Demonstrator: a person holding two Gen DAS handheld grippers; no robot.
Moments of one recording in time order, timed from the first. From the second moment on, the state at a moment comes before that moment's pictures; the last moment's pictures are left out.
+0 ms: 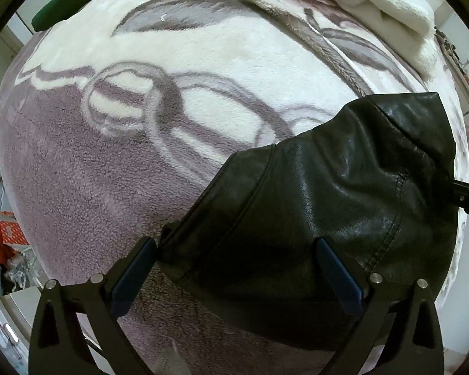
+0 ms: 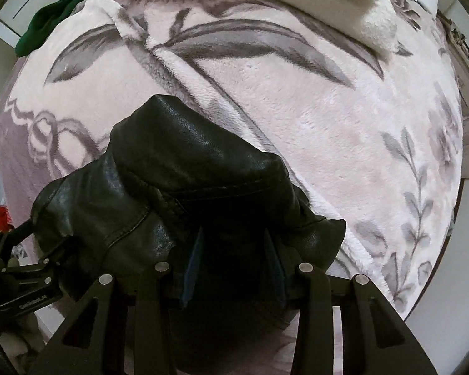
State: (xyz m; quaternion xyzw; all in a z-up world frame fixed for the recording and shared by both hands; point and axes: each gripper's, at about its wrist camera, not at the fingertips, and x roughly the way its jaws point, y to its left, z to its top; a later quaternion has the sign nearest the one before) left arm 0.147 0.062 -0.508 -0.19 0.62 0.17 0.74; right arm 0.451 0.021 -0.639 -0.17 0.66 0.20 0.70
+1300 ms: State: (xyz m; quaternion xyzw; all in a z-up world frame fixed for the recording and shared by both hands) left arm 0.066 0.085 -0.498 -0.39 0.59 0.13 0.70; right arm 0.429 -0.124 -0.638 0.16 0.73 0.24 0.62
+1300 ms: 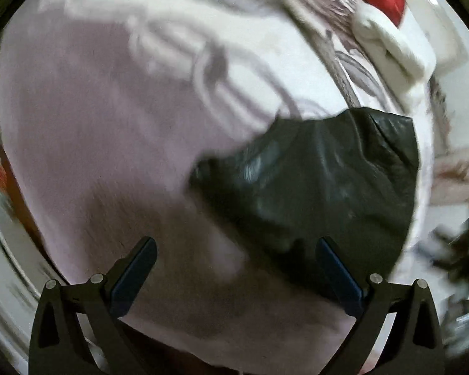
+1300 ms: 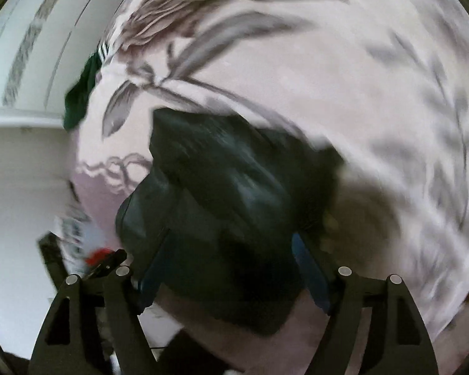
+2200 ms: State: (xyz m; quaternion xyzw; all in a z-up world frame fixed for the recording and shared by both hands) left arm 0.151 0.089 -0.424 -0.46 0.39 0.05 0.80; right arm 0.428 -0.083 -0.665 0.42 0.66 0.34 0.53
